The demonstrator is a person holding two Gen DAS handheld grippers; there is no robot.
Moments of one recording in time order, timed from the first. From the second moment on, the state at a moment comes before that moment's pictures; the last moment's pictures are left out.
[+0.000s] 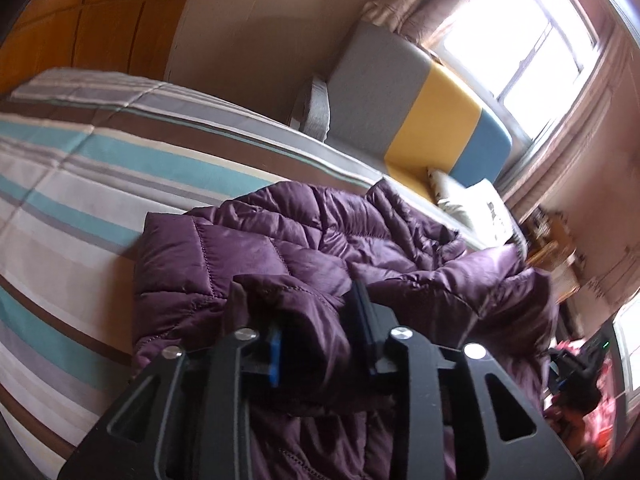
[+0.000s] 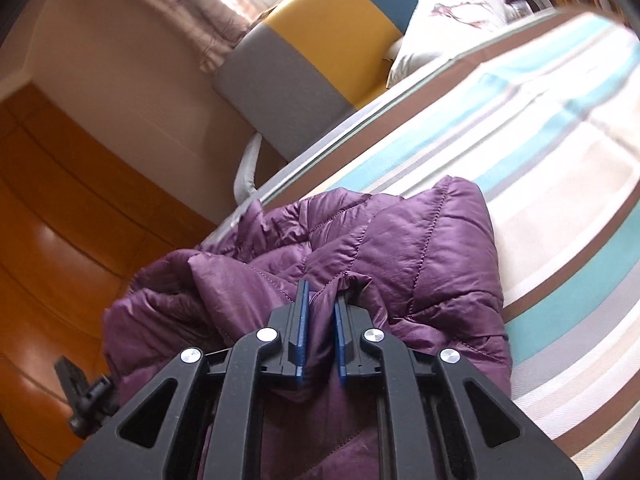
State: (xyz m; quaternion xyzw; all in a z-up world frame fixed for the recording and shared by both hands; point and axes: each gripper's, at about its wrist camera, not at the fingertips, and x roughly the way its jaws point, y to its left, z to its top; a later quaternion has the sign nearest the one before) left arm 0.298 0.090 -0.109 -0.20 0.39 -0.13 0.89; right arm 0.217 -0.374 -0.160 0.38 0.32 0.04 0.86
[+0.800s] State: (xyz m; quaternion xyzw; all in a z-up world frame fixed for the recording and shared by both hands) left arm 0.258 0.081 -0.105 -0.10 0.36 -0.06 0.92; right arm 0.189 -0.332 -0.129 0.17 0.35 -0.03 0.92
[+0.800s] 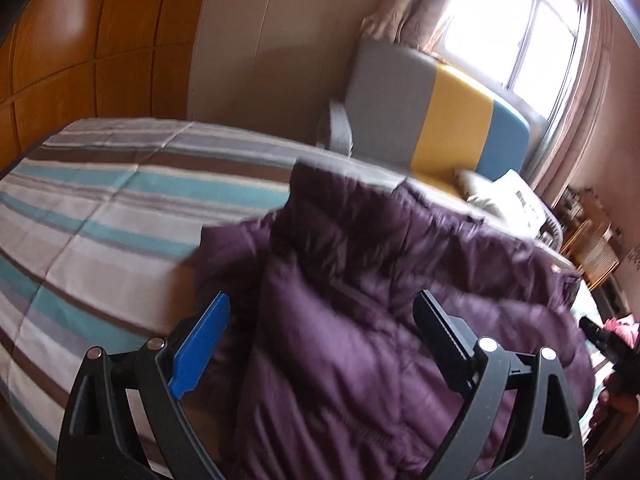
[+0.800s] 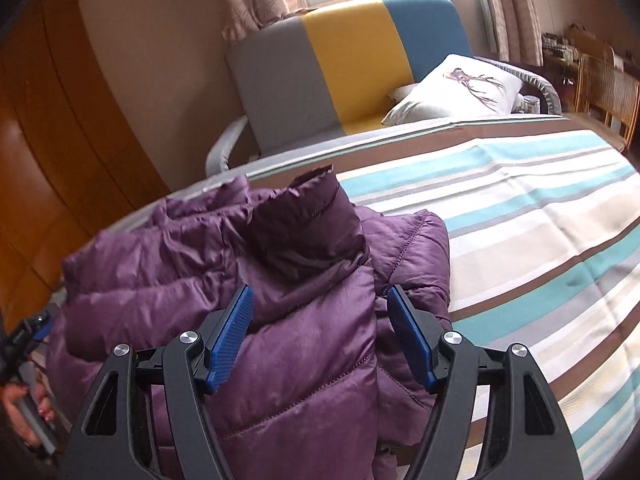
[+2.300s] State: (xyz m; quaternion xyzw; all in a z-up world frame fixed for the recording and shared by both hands) left arm 0.271 0.045 -0.119 -0.03 0.40 -0.02 0.92; right arm 0.223 -0.341 -0.163 0.20 0.37 -0.05 0.90
